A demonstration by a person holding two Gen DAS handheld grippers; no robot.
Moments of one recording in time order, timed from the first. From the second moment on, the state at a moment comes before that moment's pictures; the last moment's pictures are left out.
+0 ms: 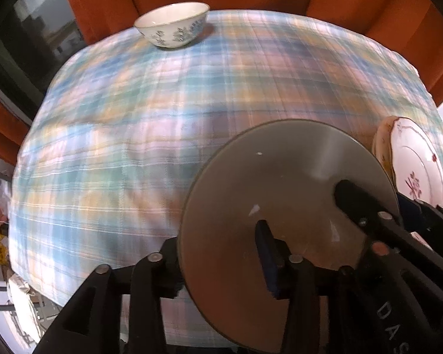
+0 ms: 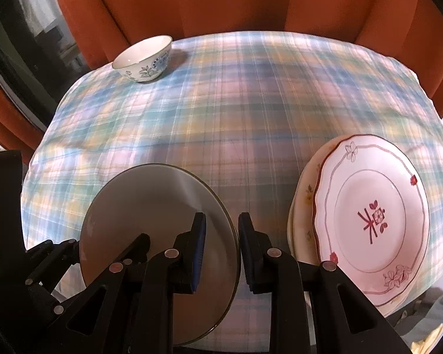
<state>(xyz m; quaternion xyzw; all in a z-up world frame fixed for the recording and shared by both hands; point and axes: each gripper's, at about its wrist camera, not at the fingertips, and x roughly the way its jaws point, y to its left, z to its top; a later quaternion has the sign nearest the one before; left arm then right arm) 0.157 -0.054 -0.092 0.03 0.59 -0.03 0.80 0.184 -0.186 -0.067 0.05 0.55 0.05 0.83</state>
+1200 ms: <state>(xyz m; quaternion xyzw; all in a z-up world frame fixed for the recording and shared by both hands) 0.175 0.063 0.001 0.01 0.47 -0.13 0.87 0.189 -0.075 0.023 0.06 0.47 -0.03 0.88</state>
